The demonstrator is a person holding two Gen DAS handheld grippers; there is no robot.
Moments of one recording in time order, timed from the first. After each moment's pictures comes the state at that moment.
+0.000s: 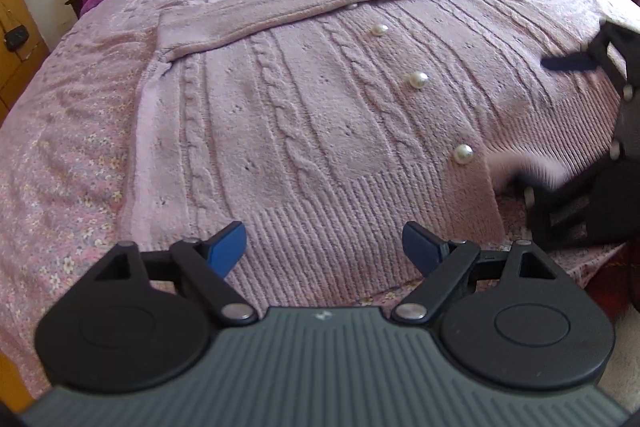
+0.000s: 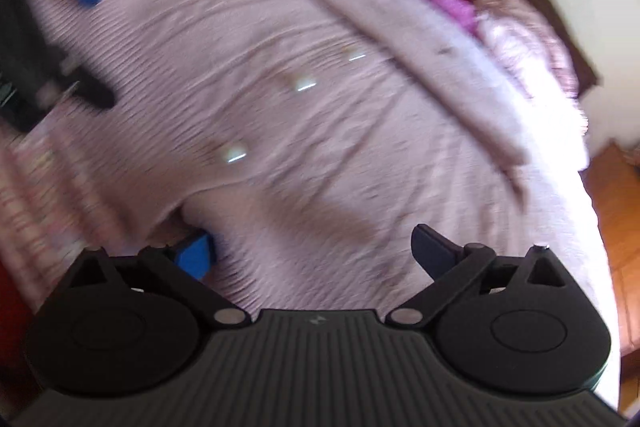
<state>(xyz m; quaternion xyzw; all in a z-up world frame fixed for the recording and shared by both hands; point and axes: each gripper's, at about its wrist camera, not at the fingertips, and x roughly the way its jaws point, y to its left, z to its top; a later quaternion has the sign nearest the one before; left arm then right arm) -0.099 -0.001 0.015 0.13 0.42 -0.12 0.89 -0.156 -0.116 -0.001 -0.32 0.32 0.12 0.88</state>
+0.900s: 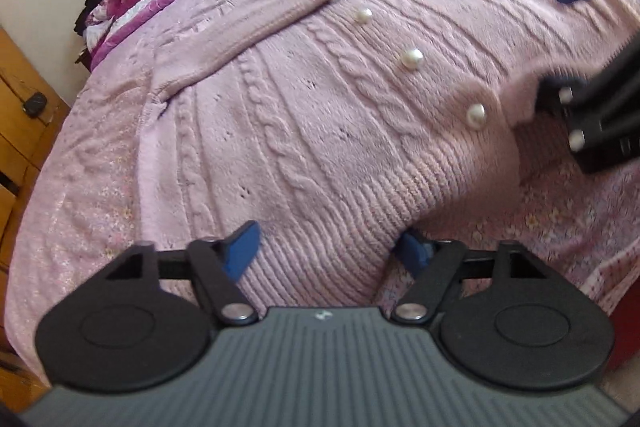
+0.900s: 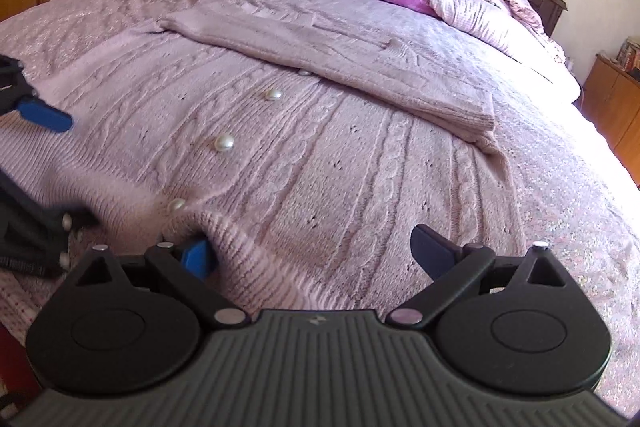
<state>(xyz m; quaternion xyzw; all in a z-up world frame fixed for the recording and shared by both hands) -0.089 -0.025 -0.002 0.24 0.39 -0.09 0.88 -0.150 -0.150 0.027 -0.16 0.33 0.11 0.92</state>
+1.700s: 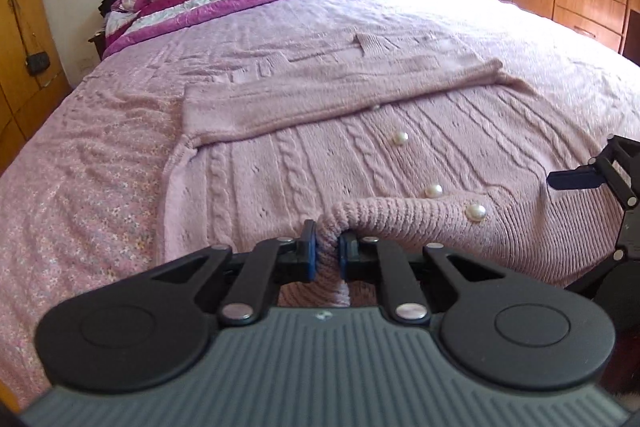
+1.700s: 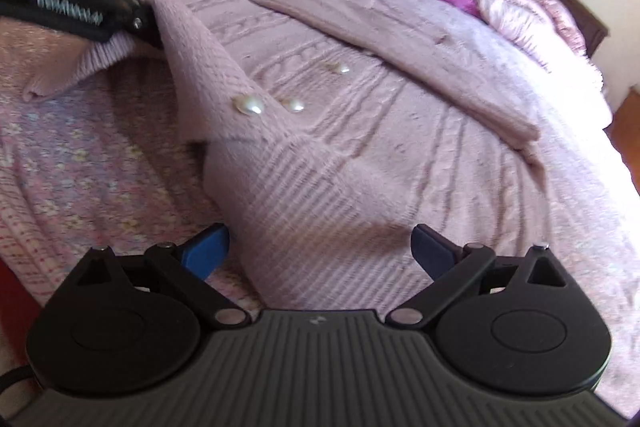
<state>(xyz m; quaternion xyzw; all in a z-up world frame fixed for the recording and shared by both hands) -0.080 0.000 0.051 0.10 0.32 -0.10 0.94 -0.162 -0.126 0.015 -0.23 0.34 0.15 0.90</state>
